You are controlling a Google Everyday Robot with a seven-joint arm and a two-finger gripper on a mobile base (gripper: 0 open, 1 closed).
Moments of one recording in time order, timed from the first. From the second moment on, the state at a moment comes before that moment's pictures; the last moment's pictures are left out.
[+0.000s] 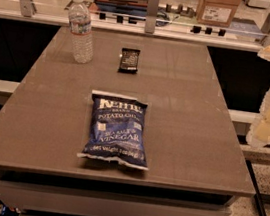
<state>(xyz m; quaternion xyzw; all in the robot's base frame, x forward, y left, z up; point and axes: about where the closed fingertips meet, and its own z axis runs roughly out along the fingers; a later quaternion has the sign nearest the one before) 0.438 -0.212 0.993 -0.60 0.78 -0.05 0.18</state>
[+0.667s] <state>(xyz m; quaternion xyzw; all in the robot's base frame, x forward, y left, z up) 0.445 -0.199 0.997 -0.59 0.77 -0.03 0.23</state>
